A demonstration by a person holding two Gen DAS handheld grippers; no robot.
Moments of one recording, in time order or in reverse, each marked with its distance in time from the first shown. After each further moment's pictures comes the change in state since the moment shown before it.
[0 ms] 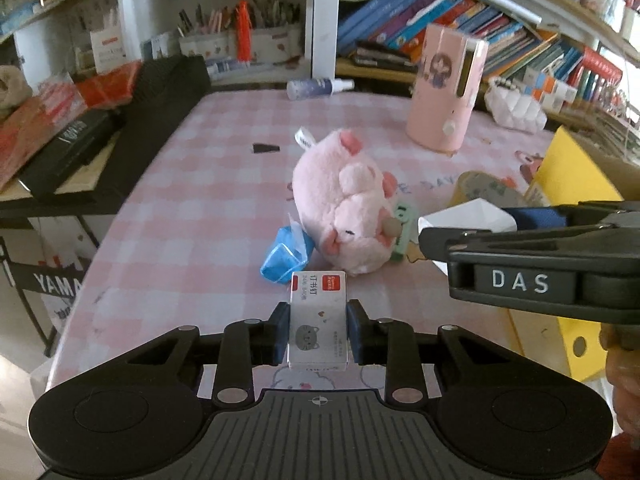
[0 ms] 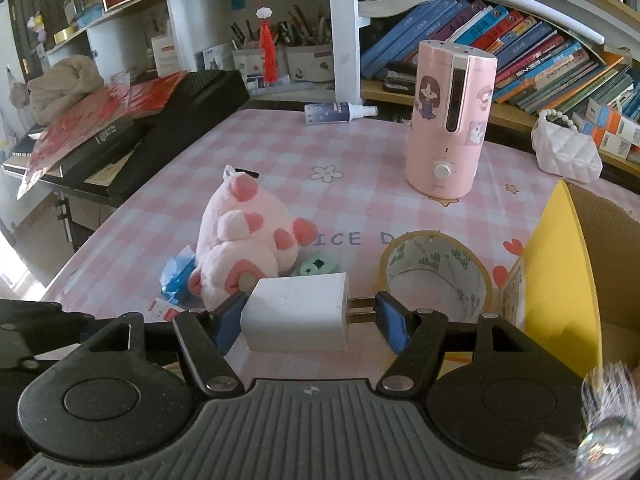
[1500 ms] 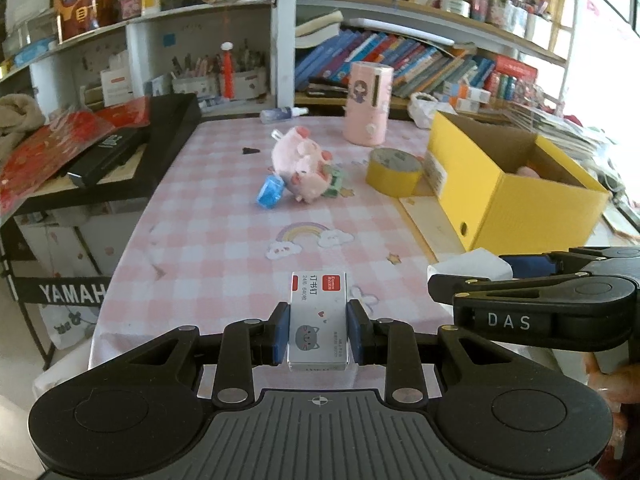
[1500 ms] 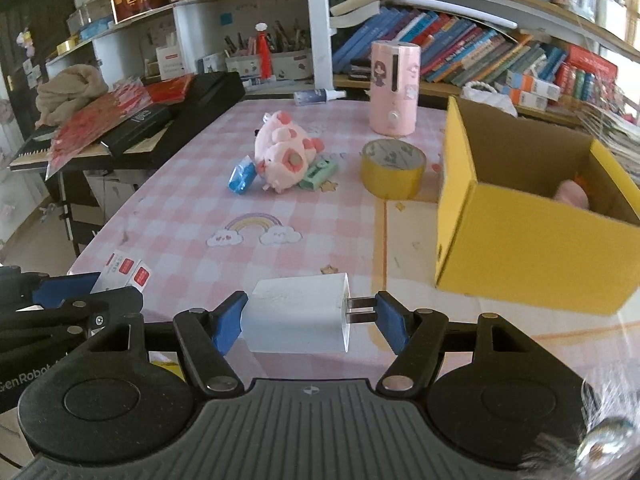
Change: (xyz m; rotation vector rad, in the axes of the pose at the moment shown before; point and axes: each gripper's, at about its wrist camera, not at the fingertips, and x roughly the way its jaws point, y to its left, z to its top) left arm -0.153 0.001 -0.121 0.096 -0.118 -0.101; right arm -0.158 0.066 -0.132 0.106 -0.037 -0.109
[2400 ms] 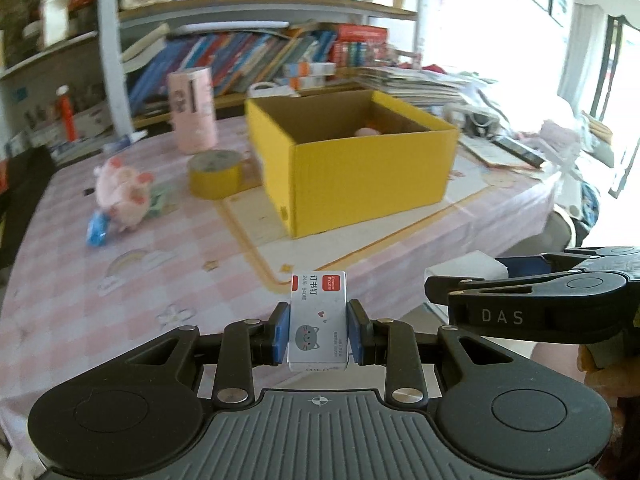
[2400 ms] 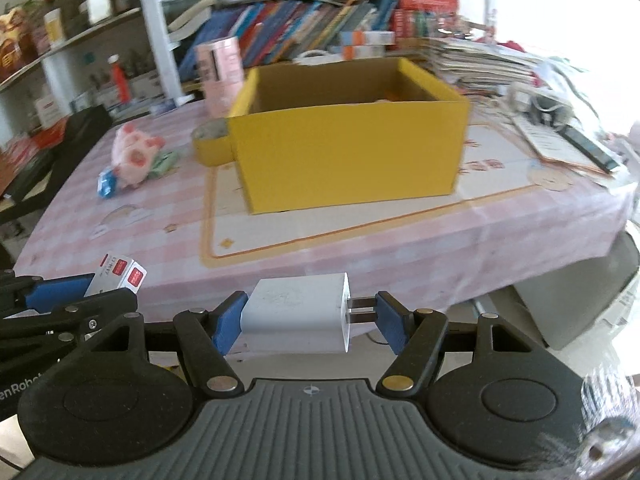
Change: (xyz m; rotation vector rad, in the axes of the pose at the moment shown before) left arm 0.002 -0.113 -0.008 0.270 0.006 -0.300; right arm -0.083 -0.090 -0.074 0.287 -0.013 -0.289
